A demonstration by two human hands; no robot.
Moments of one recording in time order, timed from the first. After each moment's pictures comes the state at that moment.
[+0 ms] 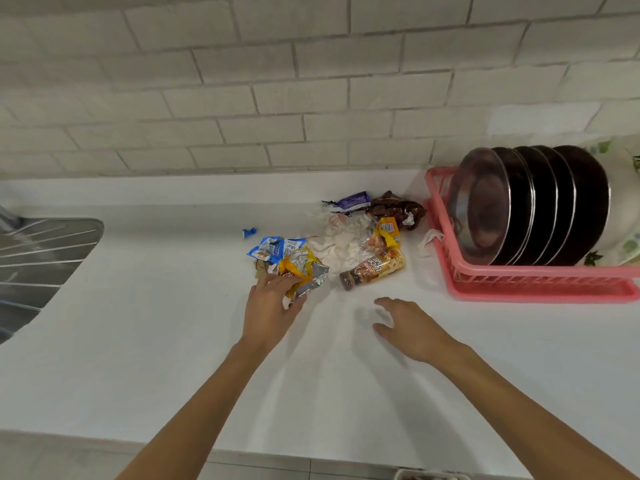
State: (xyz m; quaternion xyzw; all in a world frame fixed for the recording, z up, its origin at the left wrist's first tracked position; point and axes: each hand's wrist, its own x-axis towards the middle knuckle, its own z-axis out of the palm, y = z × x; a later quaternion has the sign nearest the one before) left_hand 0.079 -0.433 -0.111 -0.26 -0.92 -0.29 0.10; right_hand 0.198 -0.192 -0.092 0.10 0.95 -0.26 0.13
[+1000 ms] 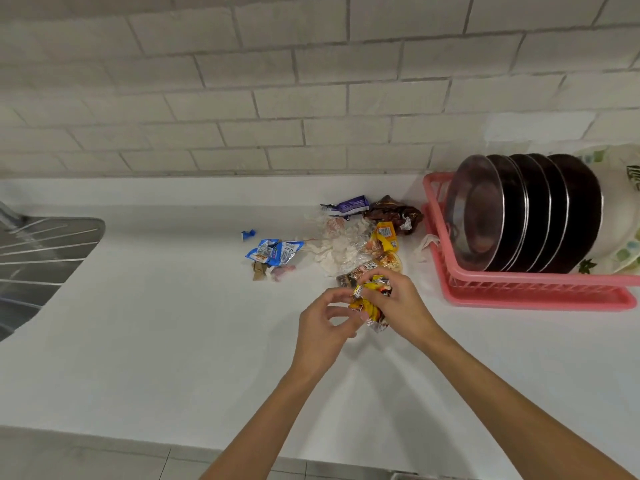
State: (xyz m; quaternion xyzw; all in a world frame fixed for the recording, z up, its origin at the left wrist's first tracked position) left_hand 0.161 -0.354 -0.071 -0.10 -0.74 -0.65 -0.14; right_hand 0.176 -0.196 -0.064 0.08 0.80 -0.59 -0.10
